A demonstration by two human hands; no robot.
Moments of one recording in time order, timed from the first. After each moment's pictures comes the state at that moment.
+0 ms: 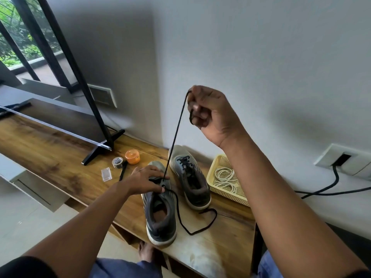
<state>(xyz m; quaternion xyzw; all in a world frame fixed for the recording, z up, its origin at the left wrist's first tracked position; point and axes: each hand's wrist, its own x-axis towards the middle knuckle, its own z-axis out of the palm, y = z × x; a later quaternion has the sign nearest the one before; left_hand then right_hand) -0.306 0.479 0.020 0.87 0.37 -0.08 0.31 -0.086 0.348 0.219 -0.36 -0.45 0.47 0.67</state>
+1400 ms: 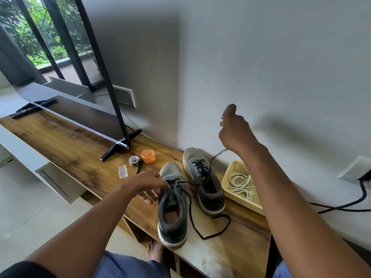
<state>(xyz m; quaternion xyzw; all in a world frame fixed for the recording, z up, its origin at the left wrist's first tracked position) -0.328 0.458 0.060 0.70 0.51 -0.06 0.50 -0.074 0.358 0.189 -0.81 -0.53 0.04 0.25</state>
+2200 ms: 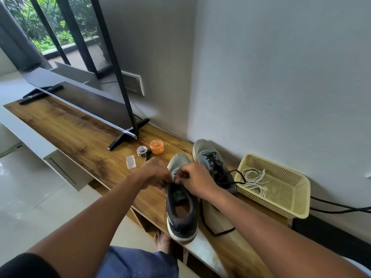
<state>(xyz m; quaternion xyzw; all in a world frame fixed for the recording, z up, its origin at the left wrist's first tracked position) -0.327 0.472 0.045 0.63 0.56 0.03 0.53 -0.173 0.377 0.027 -0.69 -0.63 0.25 0.27</state>
